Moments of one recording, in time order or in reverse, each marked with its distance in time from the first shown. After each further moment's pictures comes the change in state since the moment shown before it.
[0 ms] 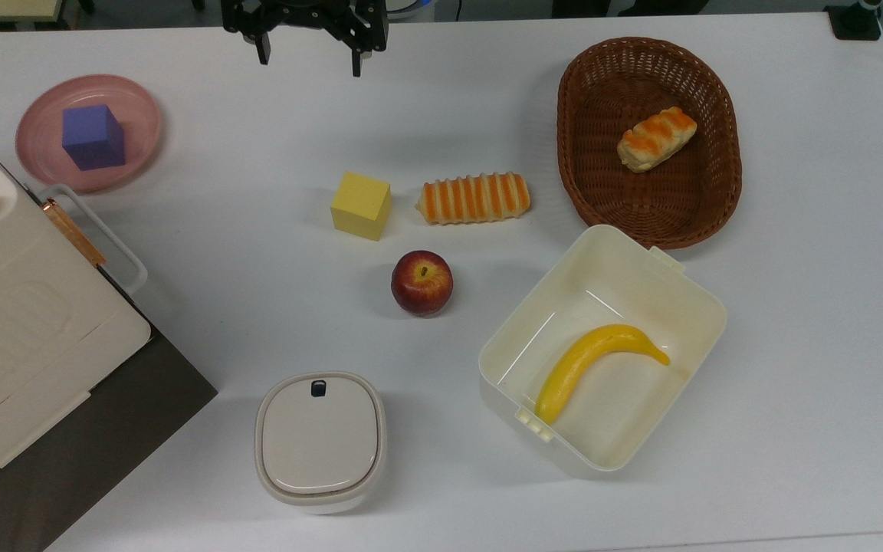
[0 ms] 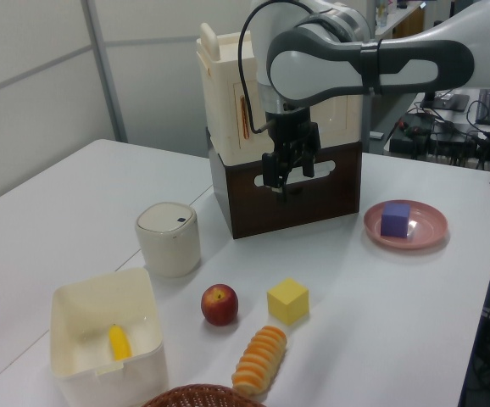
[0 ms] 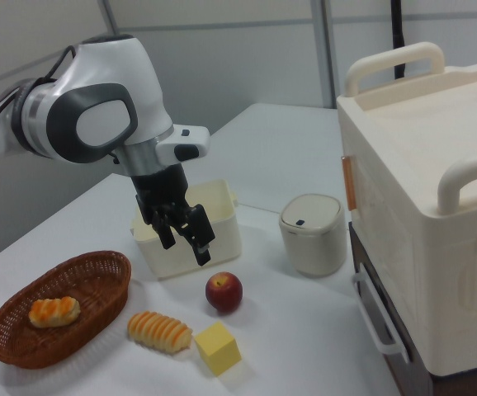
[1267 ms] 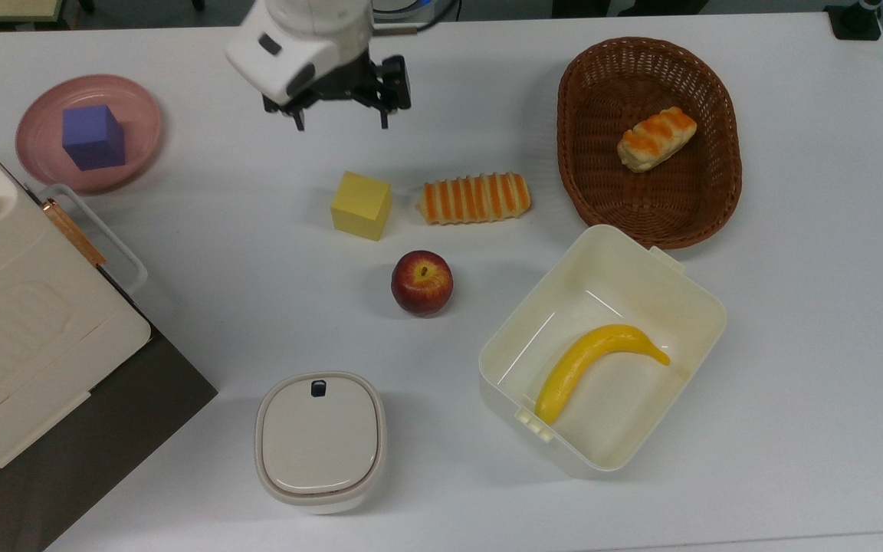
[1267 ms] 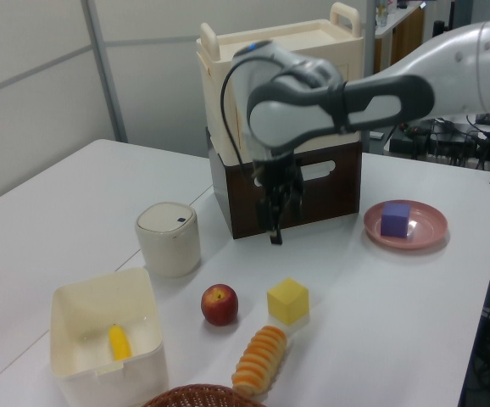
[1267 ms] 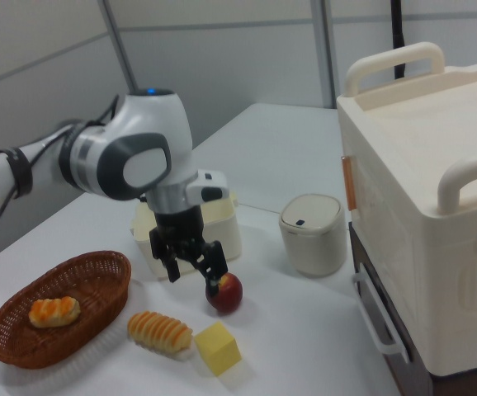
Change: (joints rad) arm 0.018 0.118 0.009 -0.064 0.040 0.071 -0.121
